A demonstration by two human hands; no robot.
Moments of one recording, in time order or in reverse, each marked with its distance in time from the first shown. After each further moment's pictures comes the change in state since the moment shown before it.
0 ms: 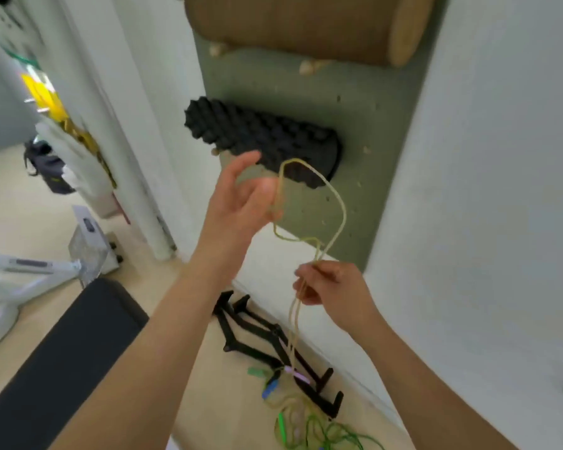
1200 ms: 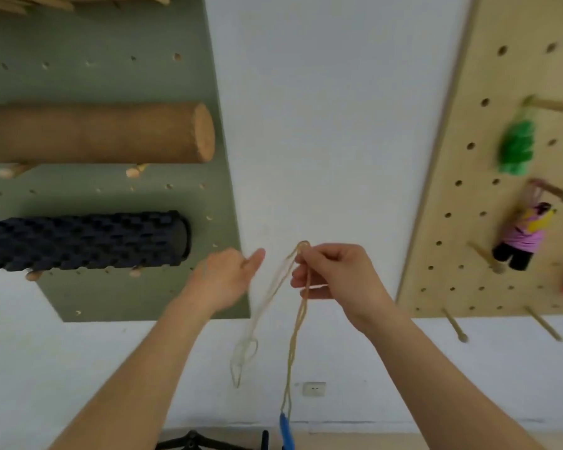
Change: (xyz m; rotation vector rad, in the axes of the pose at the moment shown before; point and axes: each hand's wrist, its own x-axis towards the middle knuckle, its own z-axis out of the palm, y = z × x) left_hand 0.037 0.008 0.092 1.102 -0.788 0.164; right_hand -0.115 -0.111 -0.069 0.161 0.690 -0.071
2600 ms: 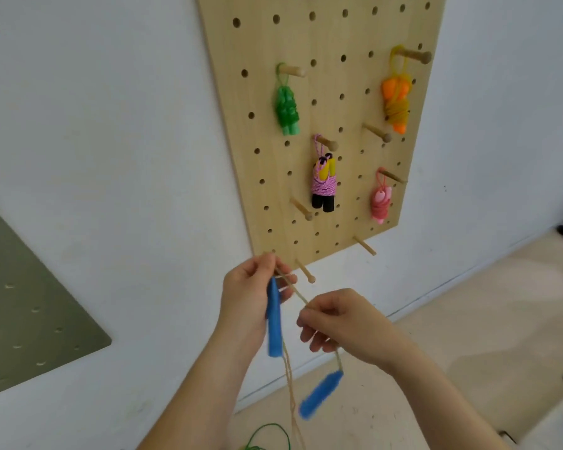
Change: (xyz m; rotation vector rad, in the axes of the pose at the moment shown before) left_hand -0.083 0.275 0.150 -1.326 -0.318 -0.044; right_hand -0.165 0.048 -0.232 -0.379 0.143 0.280
